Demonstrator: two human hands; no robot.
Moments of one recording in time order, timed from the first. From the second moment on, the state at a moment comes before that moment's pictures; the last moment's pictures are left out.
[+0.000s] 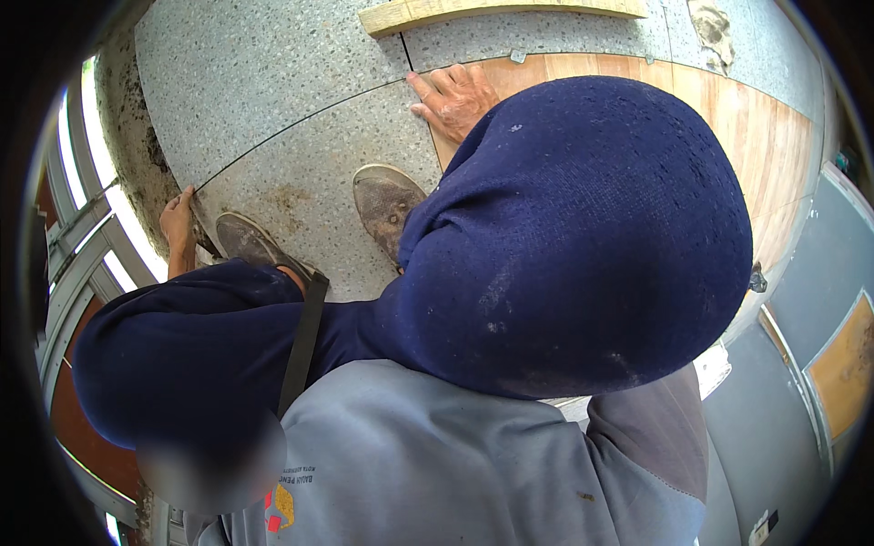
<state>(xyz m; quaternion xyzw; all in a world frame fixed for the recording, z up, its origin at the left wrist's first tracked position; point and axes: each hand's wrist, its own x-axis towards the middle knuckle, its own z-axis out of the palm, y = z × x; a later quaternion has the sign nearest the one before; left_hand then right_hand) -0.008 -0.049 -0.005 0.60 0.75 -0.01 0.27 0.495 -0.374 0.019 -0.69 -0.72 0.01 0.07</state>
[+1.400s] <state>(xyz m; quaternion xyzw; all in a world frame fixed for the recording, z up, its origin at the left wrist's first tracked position) -0.016 -0.068 0.013 0.53 0.75 0.09 0.37 0.704 -0.331 0.071 -0.72 -0.68 0.08 -0.04</state>
